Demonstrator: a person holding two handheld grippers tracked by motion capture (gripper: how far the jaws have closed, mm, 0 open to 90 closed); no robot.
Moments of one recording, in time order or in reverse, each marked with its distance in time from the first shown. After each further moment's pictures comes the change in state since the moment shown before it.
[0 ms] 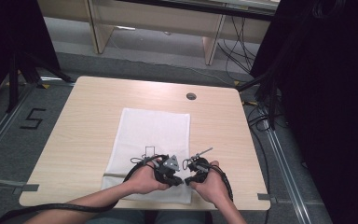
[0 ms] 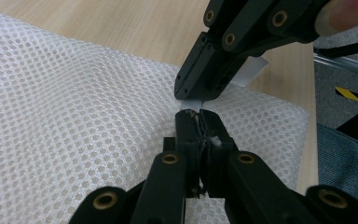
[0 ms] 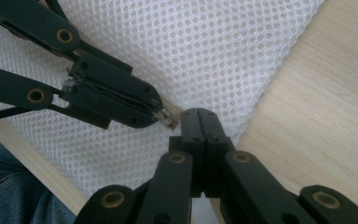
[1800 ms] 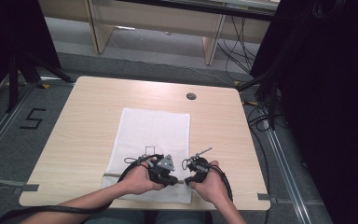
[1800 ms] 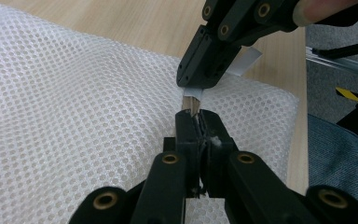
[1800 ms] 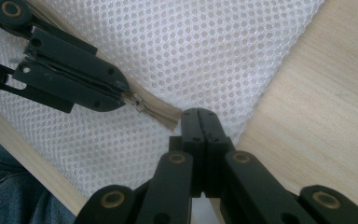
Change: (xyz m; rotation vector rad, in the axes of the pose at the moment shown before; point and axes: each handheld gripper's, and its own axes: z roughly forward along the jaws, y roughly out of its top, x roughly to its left) left arm 0.001 -0.007 -0.016 -0.013 0.006 -0.002; right arm 0.001 0.001 0.000 0.006 -0.006 0.006
